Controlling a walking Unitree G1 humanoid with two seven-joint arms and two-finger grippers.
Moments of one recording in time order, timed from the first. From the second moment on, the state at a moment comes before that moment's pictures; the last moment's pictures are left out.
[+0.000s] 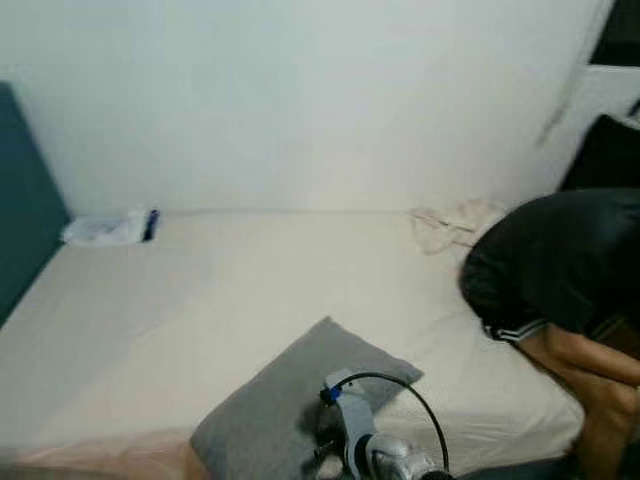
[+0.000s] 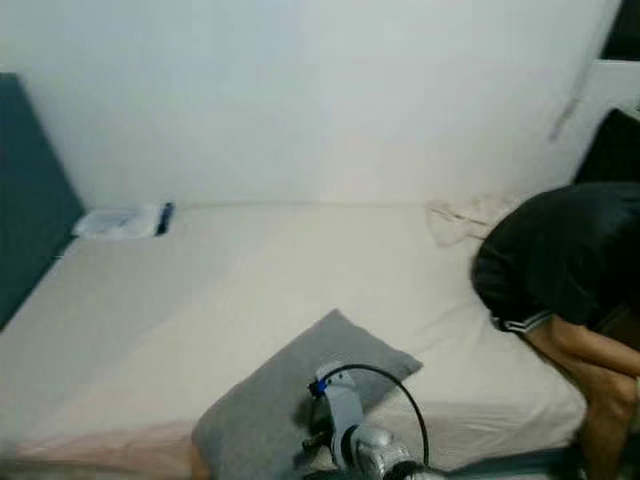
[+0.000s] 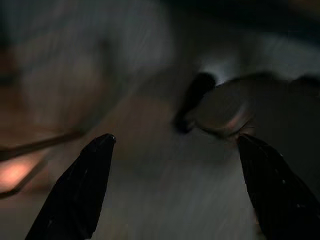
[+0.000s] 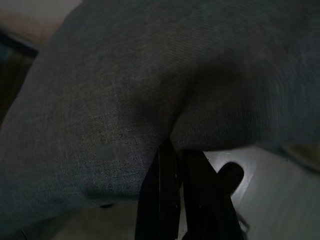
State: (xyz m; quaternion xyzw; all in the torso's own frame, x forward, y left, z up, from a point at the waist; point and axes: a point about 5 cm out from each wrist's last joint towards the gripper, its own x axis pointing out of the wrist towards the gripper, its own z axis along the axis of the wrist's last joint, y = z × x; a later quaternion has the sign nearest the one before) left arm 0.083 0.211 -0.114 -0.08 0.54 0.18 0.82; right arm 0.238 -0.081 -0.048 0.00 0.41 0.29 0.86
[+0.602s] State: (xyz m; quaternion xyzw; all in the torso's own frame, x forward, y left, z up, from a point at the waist) left arm 0.094 0.218 -0.110 -0.07 0.52 0.18 0.83; right arm 0.232 -0.081 -0.052 0.01 0.43 0.28 0.86
